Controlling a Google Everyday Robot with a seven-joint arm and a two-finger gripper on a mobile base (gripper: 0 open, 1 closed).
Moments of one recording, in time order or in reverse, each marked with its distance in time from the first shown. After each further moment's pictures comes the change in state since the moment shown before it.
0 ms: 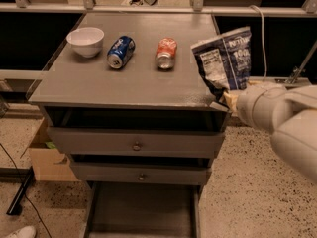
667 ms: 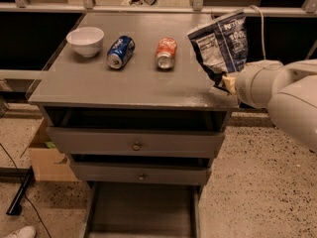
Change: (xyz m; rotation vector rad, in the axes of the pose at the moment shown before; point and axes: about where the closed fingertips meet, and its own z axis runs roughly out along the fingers) arm -0.039 -0.012 0.018 -0.013 0.001 -0.078
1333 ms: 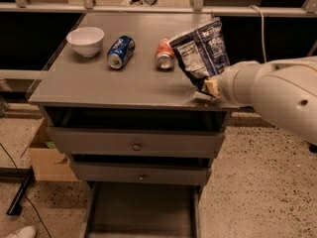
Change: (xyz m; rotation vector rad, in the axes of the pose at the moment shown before) arm -0.005 0.038 0.025 -0.119 0.025 -0.018
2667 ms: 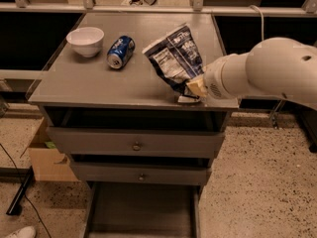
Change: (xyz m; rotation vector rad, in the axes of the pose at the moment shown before) arm -0.020 0.046 0.018 -0.252 0.005 -0.142
